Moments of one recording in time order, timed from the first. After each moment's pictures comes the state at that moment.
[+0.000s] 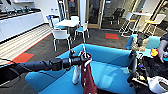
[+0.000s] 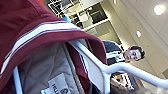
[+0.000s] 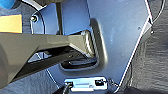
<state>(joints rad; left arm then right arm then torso) 0.11 2.38 -1.13 -1.50 -0.11 0.66 -1.54 2.98 -2.62 -0.46 0.19 0.49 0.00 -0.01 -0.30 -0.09</state>
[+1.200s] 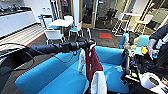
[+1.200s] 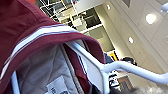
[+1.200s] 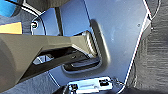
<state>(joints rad) -0.08 2.59 -1.43 -1.70 -0.09 0.65 -1.54 3.00 -2.62 -0.46 0.19 0.49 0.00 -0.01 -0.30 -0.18</state>
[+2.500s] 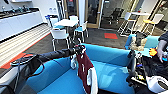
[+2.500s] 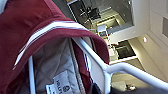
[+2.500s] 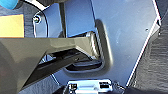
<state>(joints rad) 0.08 2.74 -1.99 -1.72 -0.03 0.68 -1.52 3.01 -2.62 -0.46 0.16 0.48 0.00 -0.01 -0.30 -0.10</state>
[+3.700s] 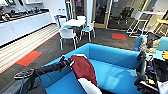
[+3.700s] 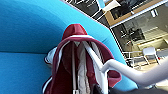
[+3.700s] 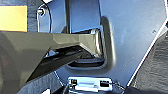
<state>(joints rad) 0.30 2.72 -2.32 -1.61 0.00 0.68 -1.54 3.02 -2.63 -0.46 0.17 0.48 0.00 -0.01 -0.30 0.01</state>
